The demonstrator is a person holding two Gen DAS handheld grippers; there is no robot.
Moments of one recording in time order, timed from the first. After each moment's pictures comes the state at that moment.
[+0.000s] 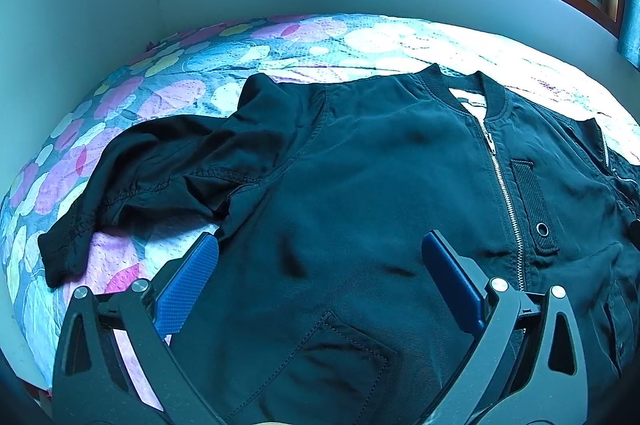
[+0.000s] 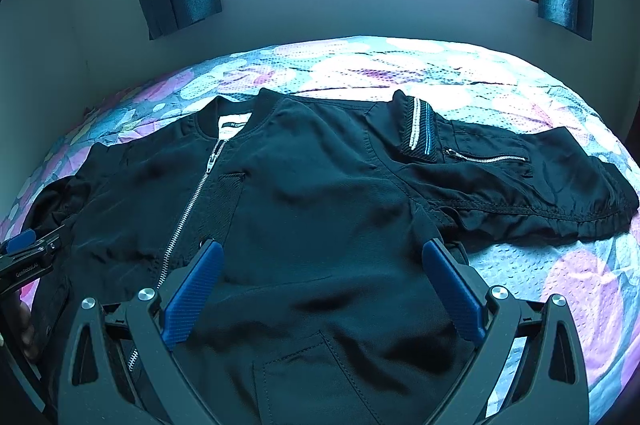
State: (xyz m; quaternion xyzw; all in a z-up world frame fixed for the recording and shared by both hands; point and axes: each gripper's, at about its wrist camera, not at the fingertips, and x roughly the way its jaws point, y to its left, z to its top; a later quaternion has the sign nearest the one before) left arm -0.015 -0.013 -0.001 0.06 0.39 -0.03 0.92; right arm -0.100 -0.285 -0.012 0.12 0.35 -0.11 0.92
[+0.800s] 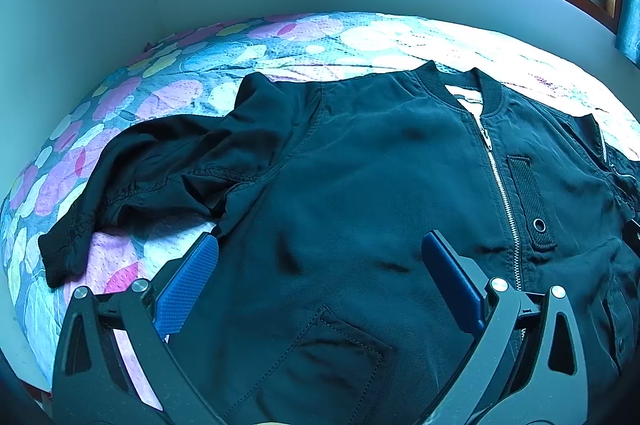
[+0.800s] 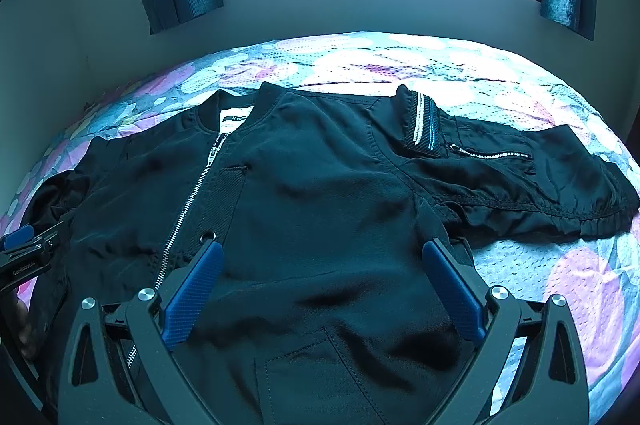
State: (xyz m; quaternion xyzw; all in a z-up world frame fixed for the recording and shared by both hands) left arm -0.017 -0.014 -0.001 0.07 0.39 -0.03 0.92; right arm -0.100 -0.282 -0.016 0.12 0.35 -0.11 0.92
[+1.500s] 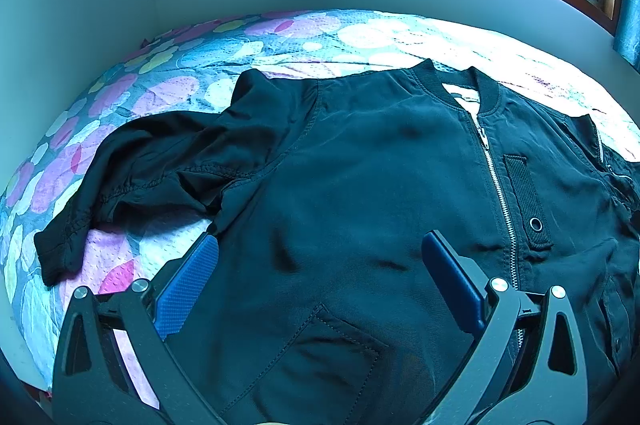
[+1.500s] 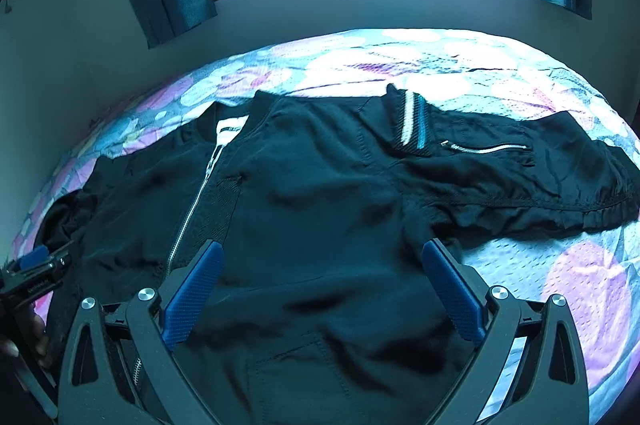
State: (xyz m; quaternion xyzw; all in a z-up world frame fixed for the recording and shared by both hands) left arm -0.019 -0.017 0.000 0.06 0.39 -0.03 0.92; right arm -0.106 -0.310 -0.010 0.16 0.35 -0.10 0.92
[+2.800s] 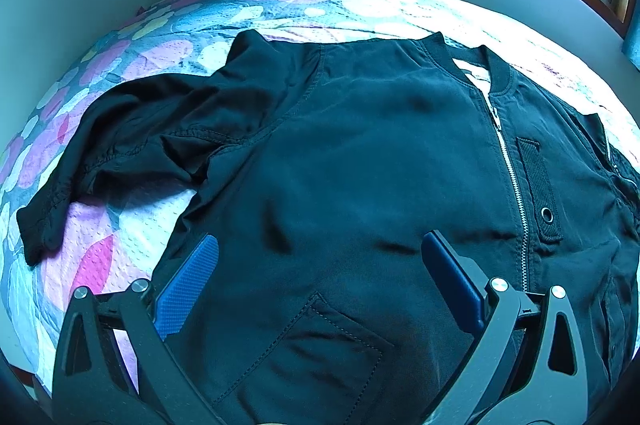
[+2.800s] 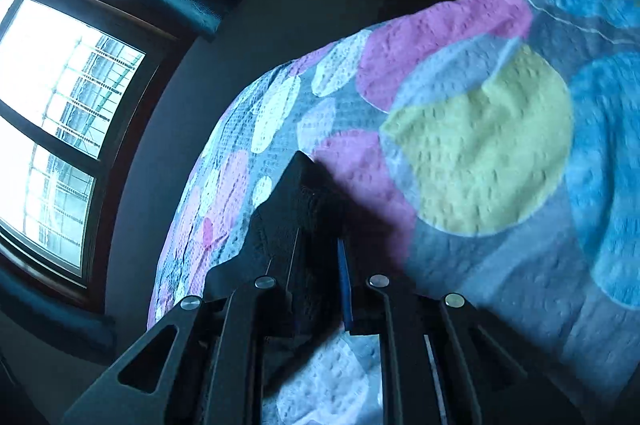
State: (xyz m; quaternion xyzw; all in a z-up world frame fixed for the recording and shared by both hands) left arm -0.004 -0.013 -0.020 0.04 0.44 -0.03 0.89; right arm -0.305 -0.663 -0.098 0.56 0.12 -0.33 0.75
